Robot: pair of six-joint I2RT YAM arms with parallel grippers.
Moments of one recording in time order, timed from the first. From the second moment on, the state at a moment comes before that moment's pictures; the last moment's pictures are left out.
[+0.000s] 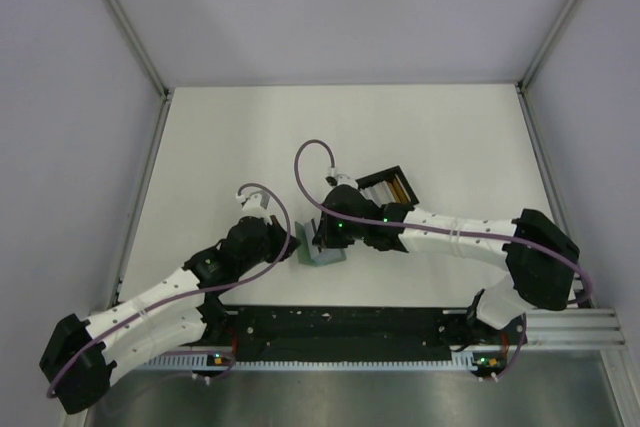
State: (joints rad) left arm -0.77 0.77 0.34 -0.15 -0.12 -0.86; right arm 1.07 1.52 0.99 -0.23 0.06 0.92
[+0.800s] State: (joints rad) left arm -0.77 0.75 0.27 -0.17 -0.16 -0.87; right arm 1.08 1.46 1.00 -0.21 0.06 0.82
